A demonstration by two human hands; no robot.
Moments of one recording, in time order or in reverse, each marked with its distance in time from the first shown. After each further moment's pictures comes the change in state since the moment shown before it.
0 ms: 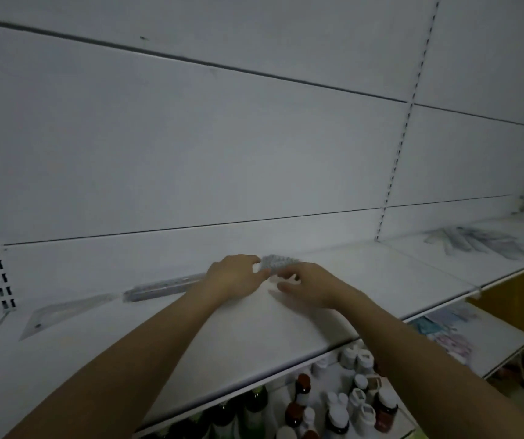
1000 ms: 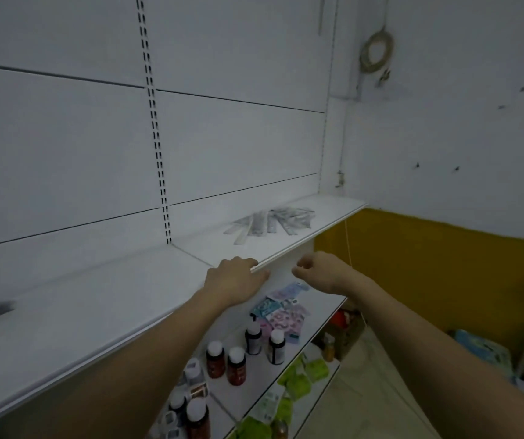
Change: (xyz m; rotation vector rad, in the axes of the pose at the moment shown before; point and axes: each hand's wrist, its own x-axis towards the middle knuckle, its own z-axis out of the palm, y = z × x) left_hand 0.081 0.481 0.158 -0.015 -0.085 0.318; right_hand -0.239 0.416 -0.203 -0.006 0.168 0.506
